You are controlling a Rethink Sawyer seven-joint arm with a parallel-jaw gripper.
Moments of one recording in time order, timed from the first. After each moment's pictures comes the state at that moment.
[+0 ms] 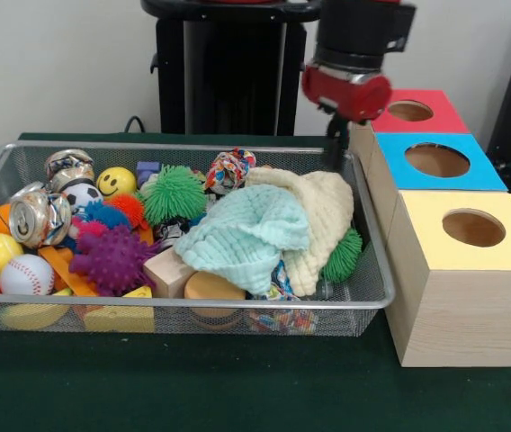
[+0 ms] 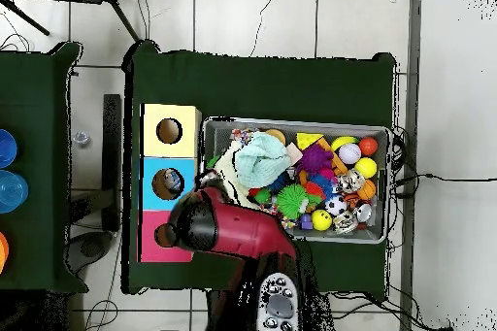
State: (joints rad) arm -0.02 -0.69 -0.14 1.90 0.12 0.17 2.57
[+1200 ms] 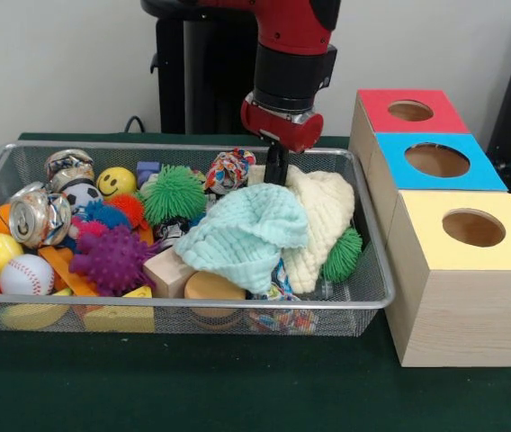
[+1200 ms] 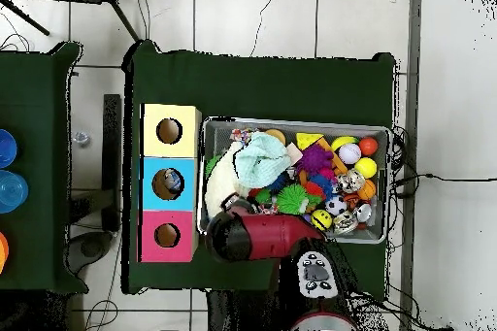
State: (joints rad) arm -0.19 -0.58 -0.04 1.90 -0.28 0.15 2.57
